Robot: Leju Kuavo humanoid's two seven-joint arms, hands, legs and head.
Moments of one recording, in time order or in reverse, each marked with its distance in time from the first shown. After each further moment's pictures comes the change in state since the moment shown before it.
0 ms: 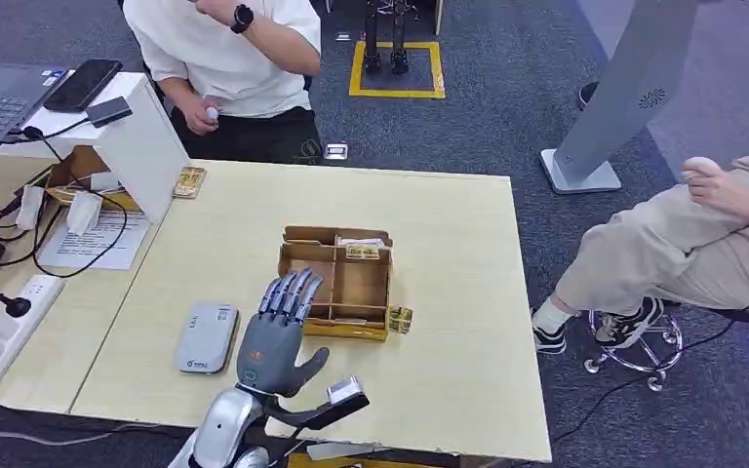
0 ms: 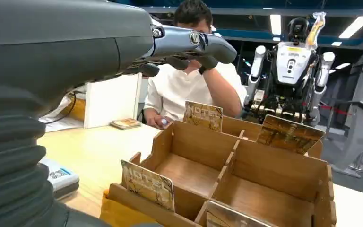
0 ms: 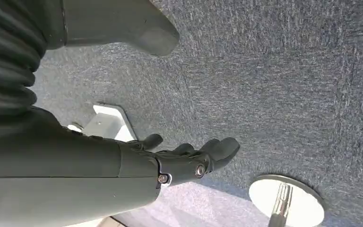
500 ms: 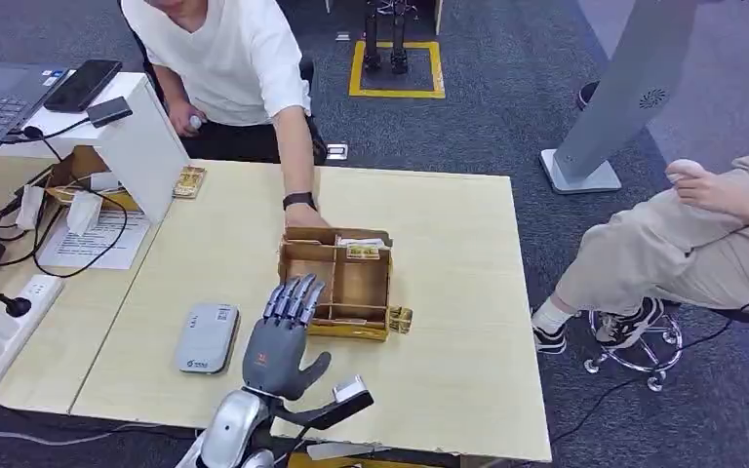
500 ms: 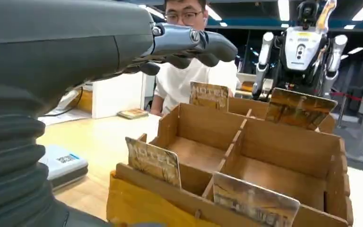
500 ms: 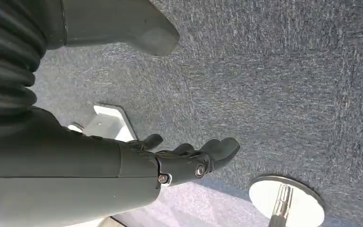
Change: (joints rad) left arm -0.009 -0.019 0.000 0.064 -0.019 0.005 0.034; right arm -0.003 0.004 0.006 0.000 0.008 0.000 0.009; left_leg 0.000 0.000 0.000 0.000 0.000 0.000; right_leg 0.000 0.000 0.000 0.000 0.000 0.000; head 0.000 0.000
